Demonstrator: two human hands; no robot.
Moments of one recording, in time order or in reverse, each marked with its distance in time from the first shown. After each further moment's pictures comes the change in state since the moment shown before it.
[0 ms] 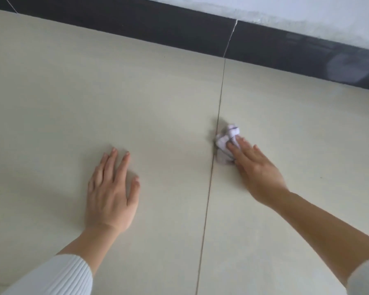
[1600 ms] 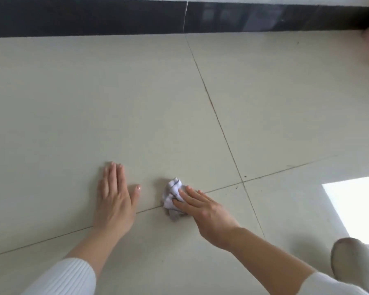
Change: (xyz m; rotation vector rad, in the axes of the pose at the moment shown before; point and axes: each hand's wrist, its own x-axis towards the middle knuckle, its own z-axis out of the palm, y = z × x) left_hand -0.076 -0.182 -0.033 0.007 -0.238 0.392; right_hand -0.158 -0.362 0.077 0.246 -0.044 0.145
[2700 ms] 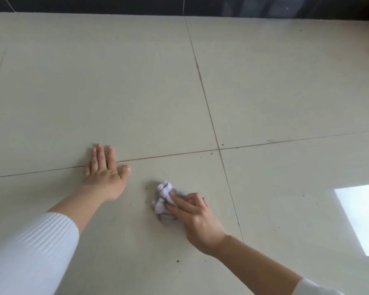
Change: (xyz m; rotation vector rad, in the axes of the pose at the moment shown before) left_hand -0.066 0.047 -0.006 0.069 -0.325 -0.252; right_hand -0.117 0.001 0.047 0.006 0.260 -0.114
